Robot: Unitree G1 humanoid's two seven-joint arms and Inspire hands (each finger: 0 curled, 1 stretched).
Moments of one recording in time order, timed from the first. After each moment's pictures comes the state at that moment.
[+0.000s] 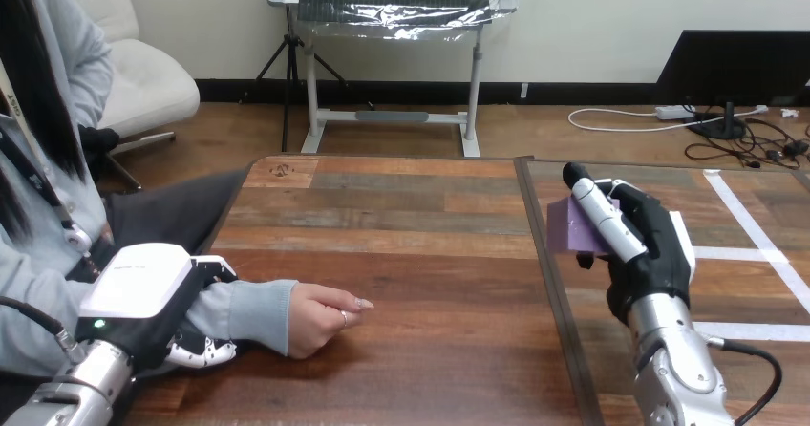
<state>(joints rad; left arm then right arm) -0.42 0.64 -0.39 1.13 0.85 -0.57 0.53 -0.38 -0.09 -0.23 0.71 0.20 -0.21 0.06</state>
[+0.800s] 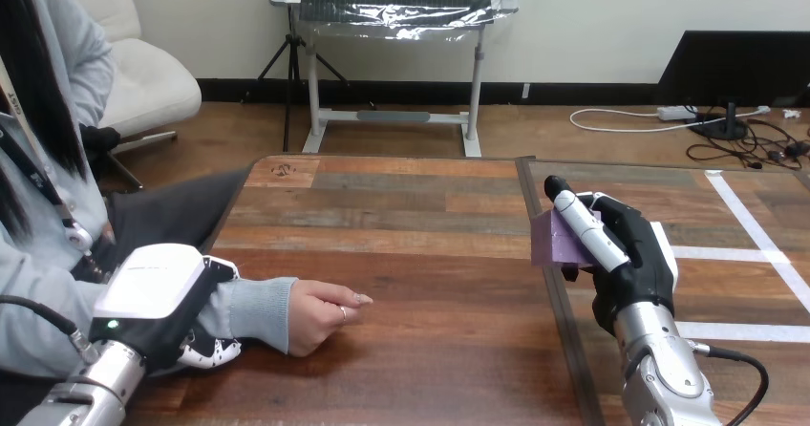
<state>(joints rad) -0.44 0.61 -0.42 1.14 0.83 -0.57 0.54 -0.37 -0.07 -0.21 0.70 0.19 -0.18 0.05</state>
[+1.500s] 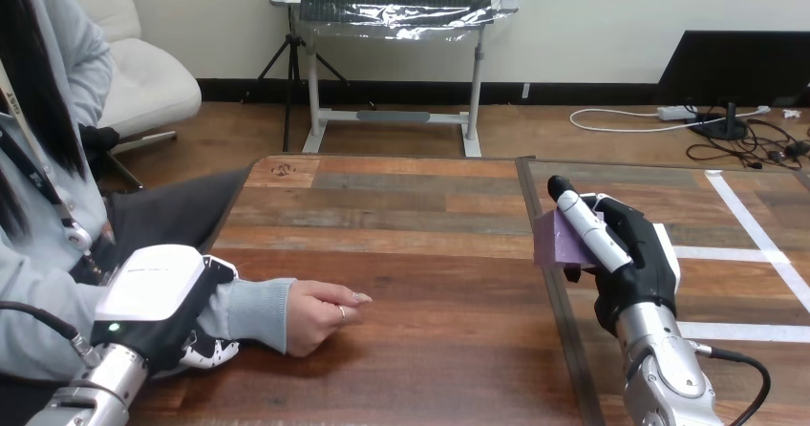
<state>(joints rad) -0.44 0.59 -0.43 1.17 0.81 -0.59 0.58 -0.37 -0.07 -0.21 0.70 0.19 -0.17 0.05</state>
